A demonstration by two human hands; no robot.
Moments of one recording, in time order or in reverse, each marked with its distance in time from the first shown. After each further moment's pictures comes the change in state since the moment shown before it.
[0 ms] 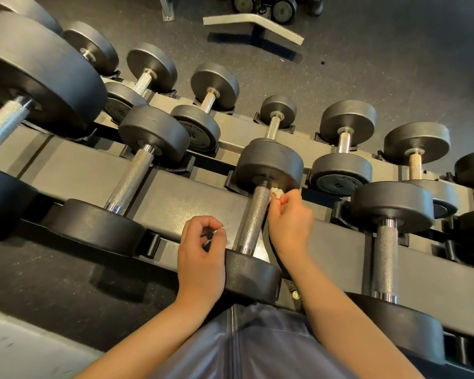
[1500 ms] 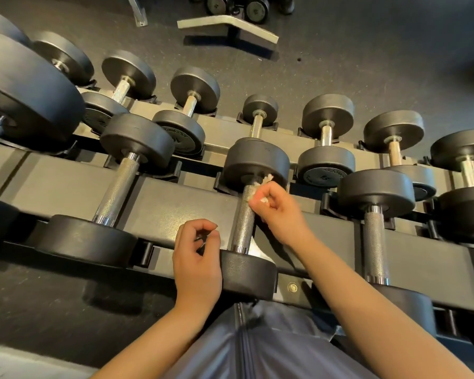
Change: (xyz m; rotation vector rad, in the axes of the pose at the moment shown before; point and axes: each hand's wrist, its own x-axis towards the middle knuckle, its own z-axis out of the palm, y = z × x) left_hand -0.001 -0.001 -0.001 -0.003 -0.035 0.101; right_hand -0.002 -0.013 -0.036 0.477 -0.449 -0.013
